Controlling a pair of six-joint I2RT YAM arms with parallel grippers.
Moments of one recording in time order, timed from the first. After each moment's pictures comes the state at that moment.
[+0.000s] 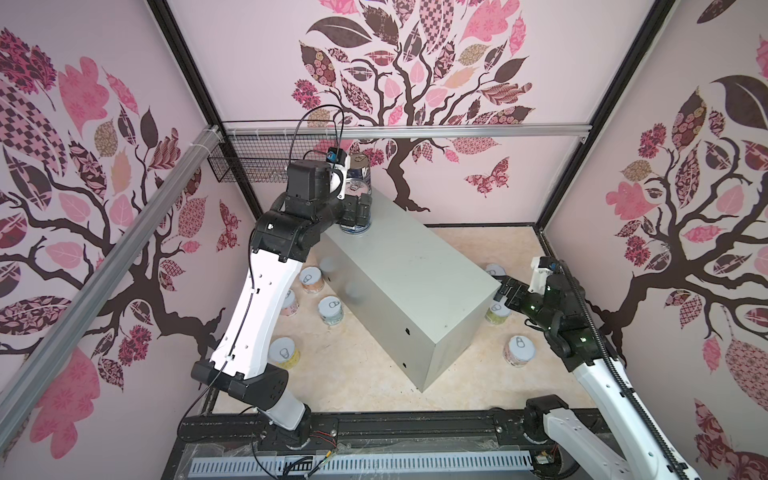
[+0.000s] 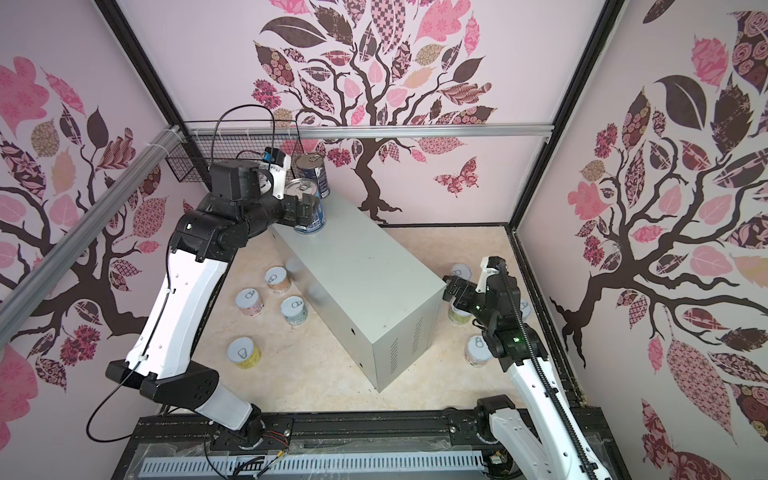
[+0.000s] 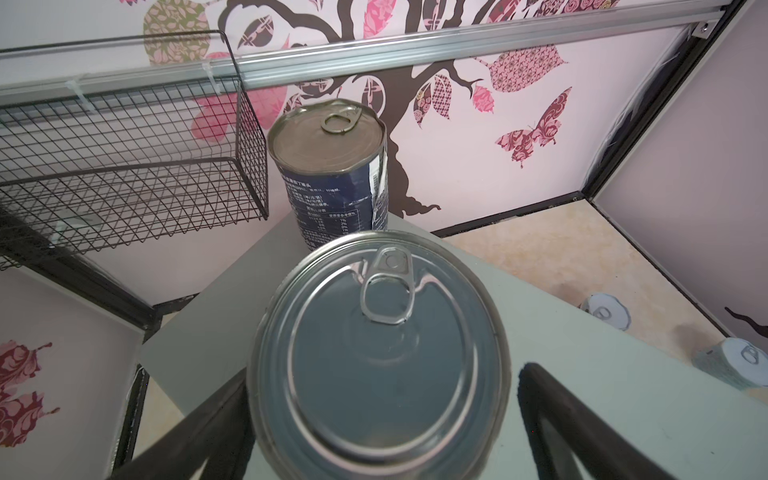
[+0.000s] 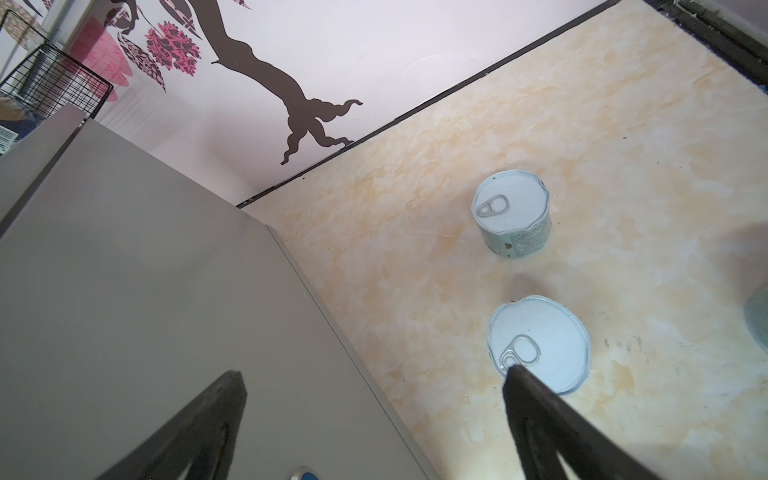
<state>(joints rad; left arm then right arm) -0.37 1.59 2.11 -0.93 -0.08 -0.02 0.14 0.79 0.77 -0.41 -0.12 0.55</state>
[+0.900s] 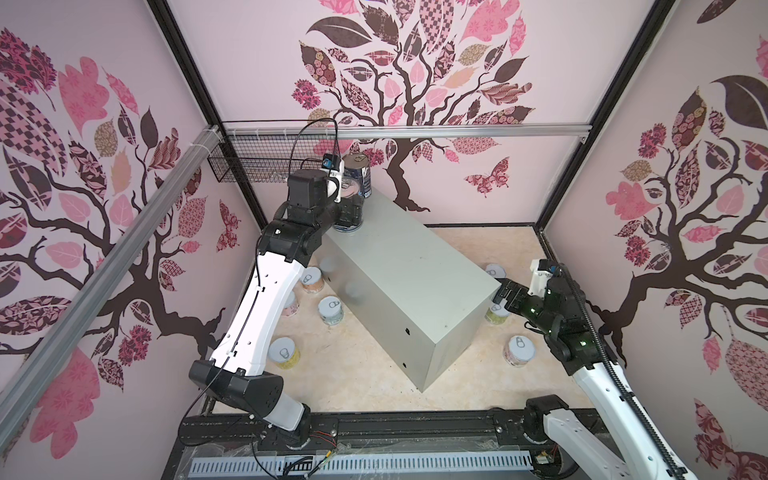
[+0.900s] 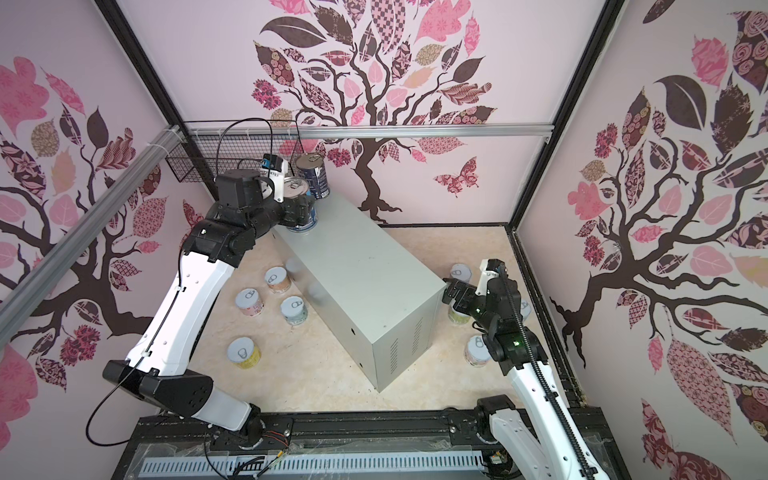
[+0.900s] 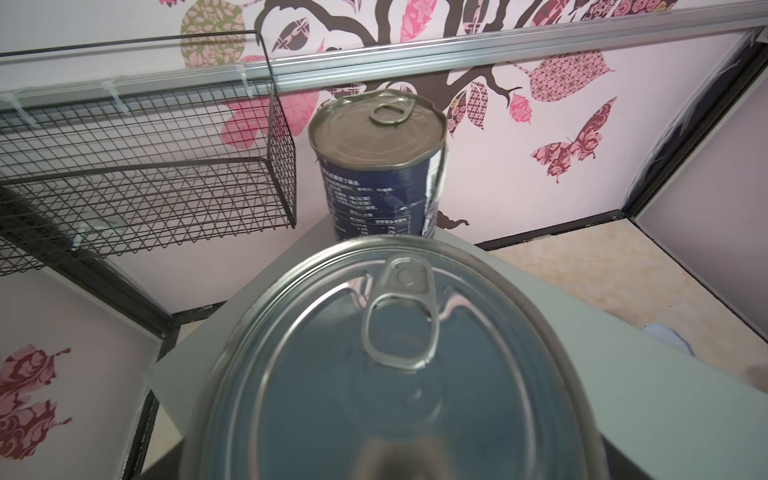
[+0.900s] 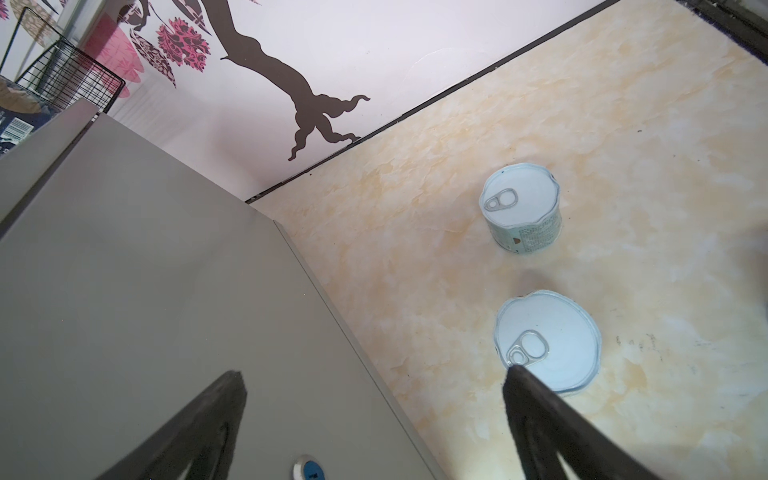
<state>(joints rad) -0.29 1.54 1.91 -0.71 -0.09 0.00 0.14 0.76 0.74 -0.39 -0.15 0.56</state>
